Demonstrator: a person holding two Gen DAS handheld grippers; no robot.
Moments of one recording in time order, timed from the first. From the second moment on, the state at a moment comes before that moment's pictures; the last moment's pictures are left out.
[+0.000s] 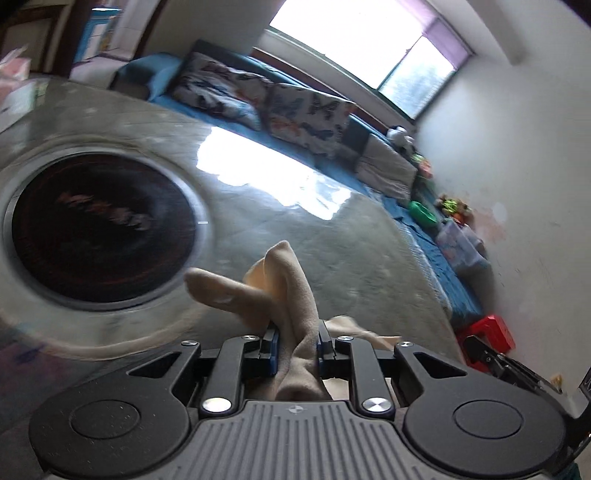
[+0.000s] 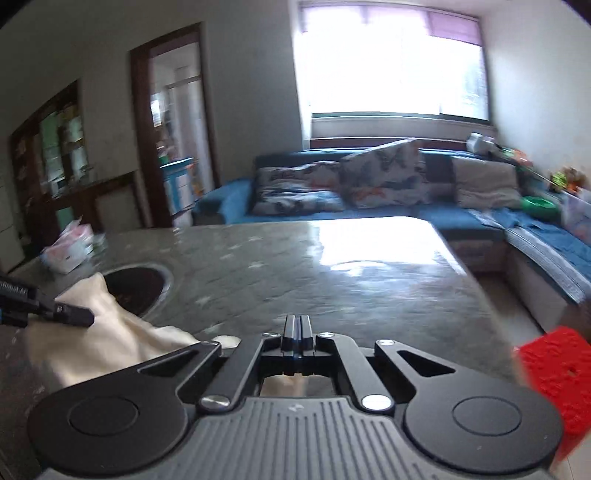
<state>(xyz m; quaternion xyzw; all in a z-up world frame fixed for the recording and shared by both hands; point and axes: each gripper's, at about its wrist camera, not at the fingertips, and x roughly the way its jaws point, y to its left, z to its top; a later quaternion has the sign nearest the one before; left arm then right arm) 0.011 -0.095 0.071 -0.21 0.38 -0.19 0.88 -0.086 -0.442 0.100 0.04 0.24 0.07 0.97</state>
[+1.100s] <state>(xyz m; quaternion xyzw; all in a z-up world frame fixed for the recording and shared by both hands) 0.013 -0.077 0.047 -0.19 0.40 -0.16 0.88 -0.051 -0.439 0.039 0.12 0.31 0.10 0.94</state>
